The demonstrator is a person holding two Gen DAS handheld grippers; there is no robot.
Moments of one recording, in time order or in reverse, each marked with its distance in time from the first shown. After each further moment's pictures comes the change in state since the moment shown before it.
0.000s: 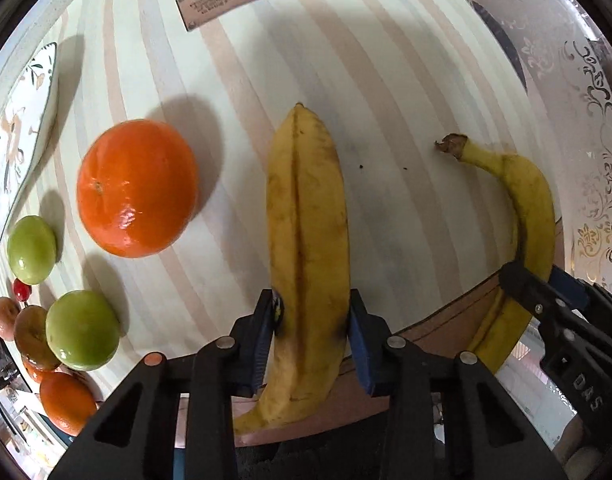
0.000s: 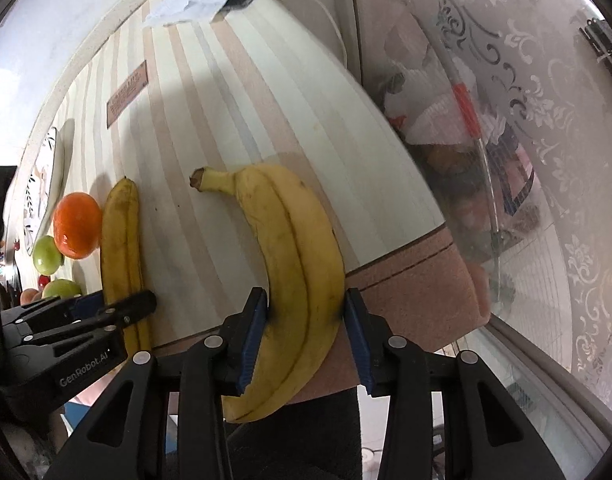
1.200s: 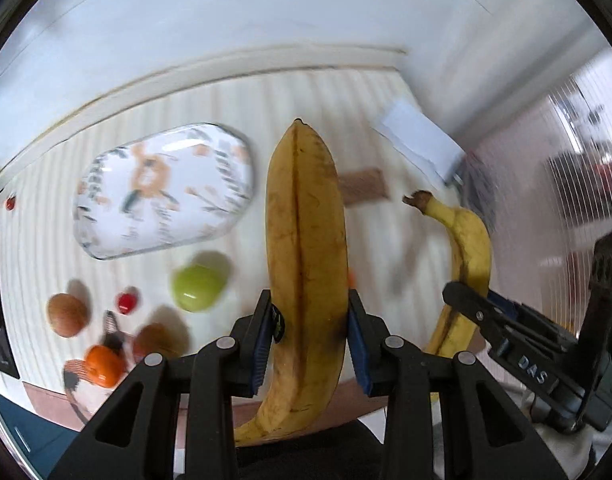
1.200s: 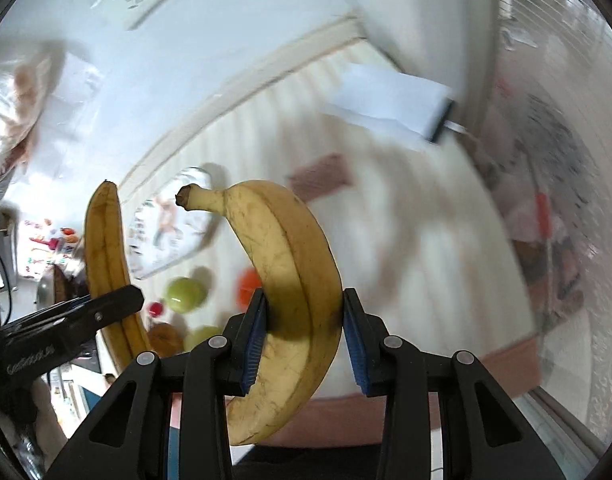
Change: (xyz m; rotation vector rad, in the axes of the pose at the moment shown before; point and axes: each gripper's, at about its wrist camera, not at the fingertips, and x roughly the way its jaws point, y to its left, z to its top) left arm -0.186 0.166 -0.031 -0.230 -0.344 -0.142; right arm -0.110 0.170 0.045 -0.176 -0.178 0.228
